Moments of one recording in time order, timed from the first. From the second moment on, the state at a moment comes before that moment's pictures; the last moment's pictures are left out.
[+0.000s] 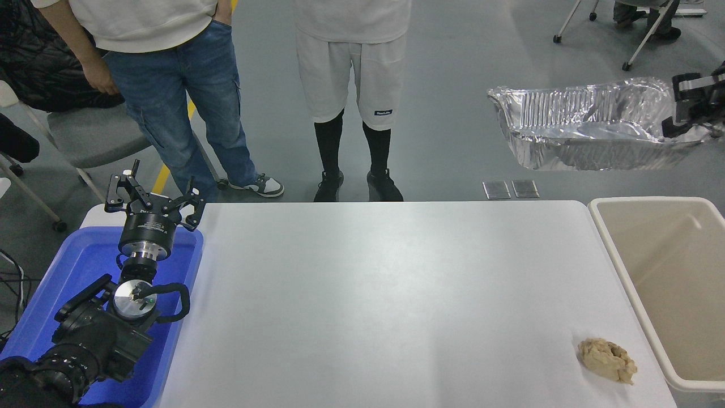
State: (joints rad) left arm -0.66 0.16 -0.93 -0.29 -0.24 -0.66 -0.40; right arm 2.53 -0.70 -1.48 1.32 -0.47 0.78 0.13
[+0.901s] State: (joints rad) left arm -0.66 0.16 -0.93 -0.29 -0.24 -0.66 -0.40; right arm 2.01 -1.08 -1.29 0.80 -0.57 0.79 0.11
